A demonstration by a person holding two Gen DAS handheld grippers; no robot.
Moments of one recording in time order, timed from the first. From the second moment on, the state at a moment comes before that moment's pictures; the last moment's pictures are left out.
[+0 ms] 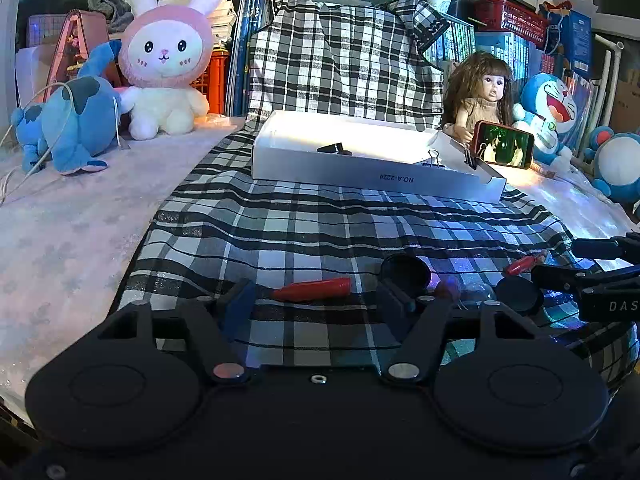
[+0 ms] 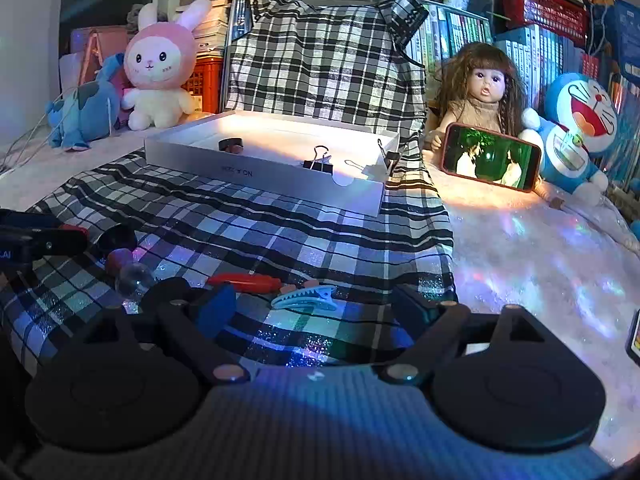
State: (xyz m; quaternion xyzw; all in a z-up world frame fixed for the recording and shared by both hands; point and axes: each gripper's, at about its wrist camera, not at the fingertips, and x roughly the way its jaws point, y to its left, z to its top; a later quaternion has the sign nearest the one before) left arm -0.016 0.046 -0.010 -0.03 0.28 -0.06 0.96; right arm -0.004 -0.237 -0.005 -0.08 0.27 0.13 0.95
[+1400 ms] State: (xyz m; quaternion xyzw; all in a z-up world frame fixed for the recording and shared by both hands) left arm -0.006 0.037 -0.009 -0.02 0.28 -0.07 0.96; right arm 0.005 -0.238 -0.008 -0.06 0.27 0.12 0.95
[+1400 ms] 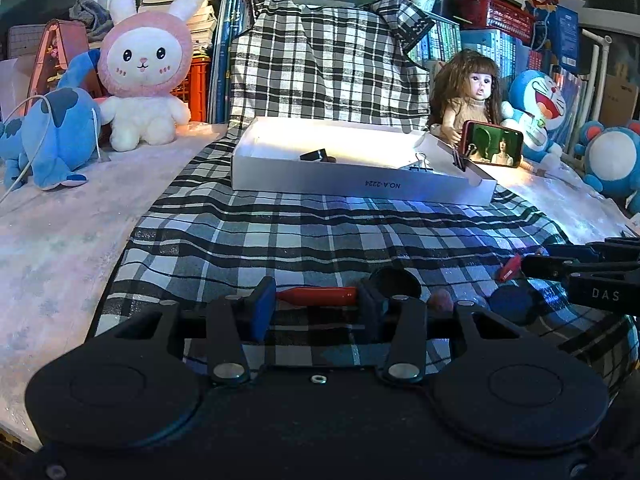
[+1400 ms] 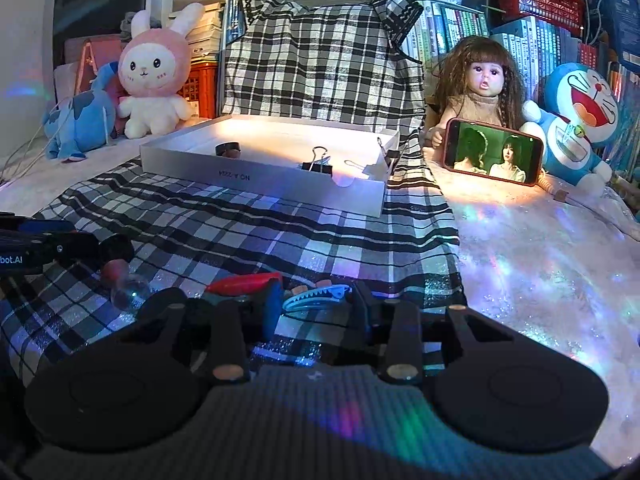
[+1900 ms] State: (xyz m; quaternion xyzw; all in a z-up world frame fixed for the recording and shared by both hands) left arm 0.013 0.035 0.009 -0.02 0.28 -0.05 0.96; right arm 0.017 -0.243 0.007 -0.02 0.26 0.09 0.96
